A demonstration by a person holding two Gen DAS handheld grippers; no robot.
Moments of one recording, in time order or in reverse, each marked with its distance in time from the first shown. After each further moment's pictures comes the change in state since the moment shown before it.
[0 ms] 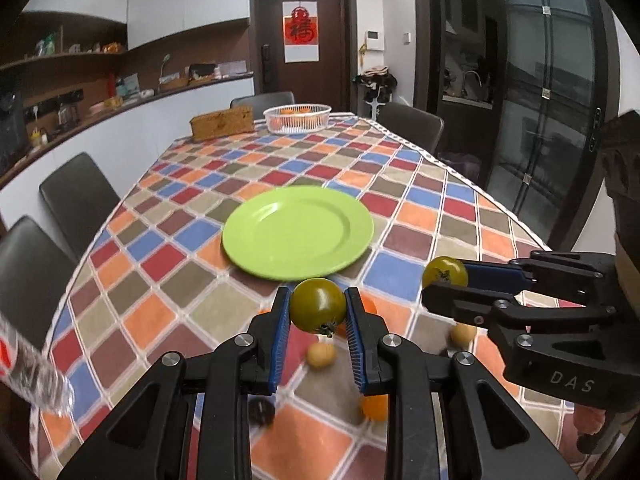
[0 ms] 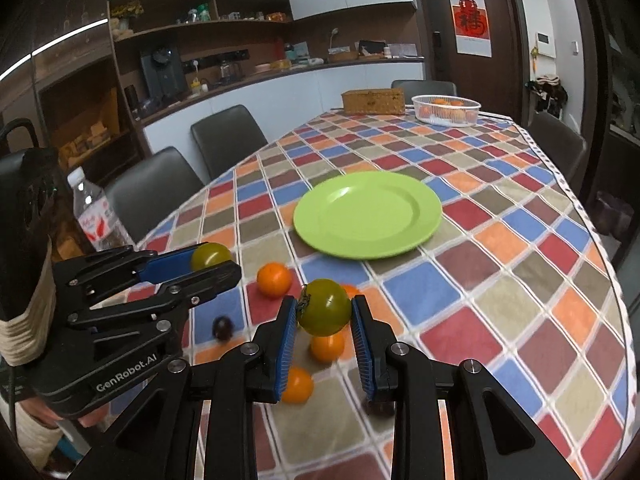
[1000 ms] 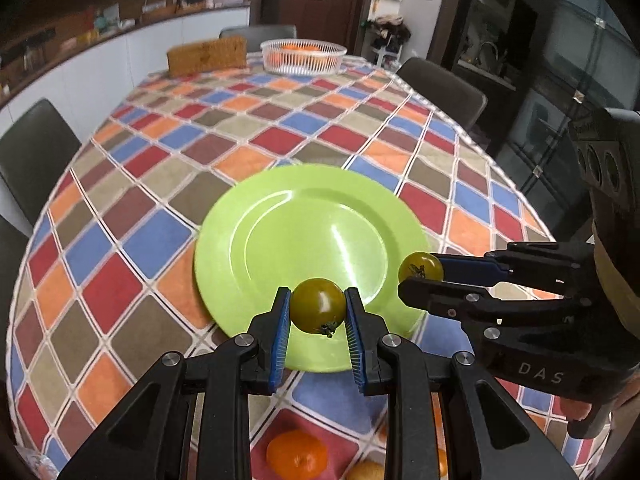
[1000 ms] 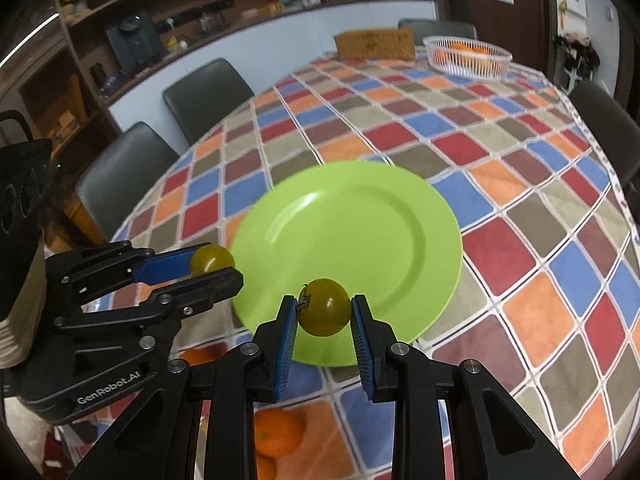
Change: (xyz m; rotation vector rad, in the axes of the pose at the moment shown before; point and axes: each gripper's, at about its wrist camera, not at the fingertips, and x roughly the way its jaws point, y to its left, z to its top) left arm 0.152 0.057 0.067 -0.106 0.270 -0.102; right arm 0.151 -0.065 0.097 0.030 0.267 0.037
